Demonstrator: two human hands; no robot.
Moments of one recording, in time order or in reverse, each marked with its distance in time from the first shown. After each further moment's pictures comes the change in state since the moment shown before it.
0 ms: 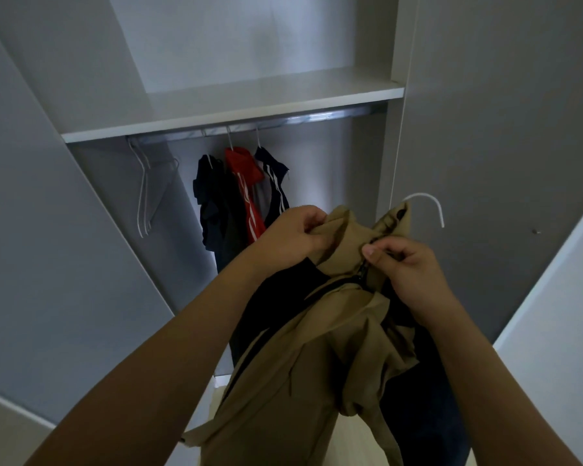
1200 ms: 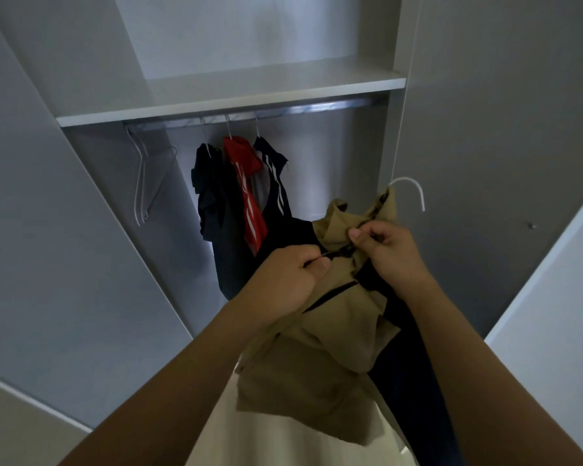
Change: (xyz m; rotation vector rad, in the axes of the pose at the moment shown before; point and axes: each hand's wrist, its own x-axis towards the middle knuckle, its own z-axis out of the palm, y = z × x) left_hand -0.055 -0.013 0.038 0.097 0.060 -0.047; right_hand 0.026 0.018 0.005 -0.136 -0.017 0.015
